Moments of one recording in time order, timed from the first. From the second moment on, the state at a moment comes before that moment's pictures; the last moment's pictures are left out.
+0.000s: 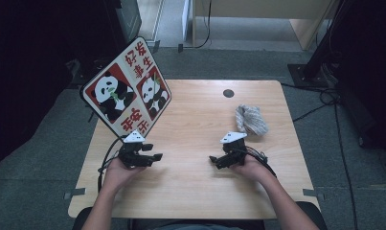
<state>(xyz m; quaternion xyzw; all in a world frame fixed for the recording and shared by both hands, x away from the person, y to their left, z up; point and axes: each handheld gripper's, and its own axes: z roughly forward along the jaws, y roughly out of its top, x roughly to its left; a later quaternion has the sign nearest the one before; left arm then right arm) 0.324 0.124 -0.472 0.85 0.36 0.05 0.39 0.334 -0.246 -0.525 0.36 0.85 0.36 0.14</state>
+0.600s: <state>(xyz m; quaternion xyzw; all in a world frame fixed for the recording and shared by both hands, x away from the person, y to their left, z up) 0.311 0.168 -0.462 0.82 0.39 0.07 0.41 0.338 -0.244 -0.525 0.35 0.85 0.36 0.14</state>
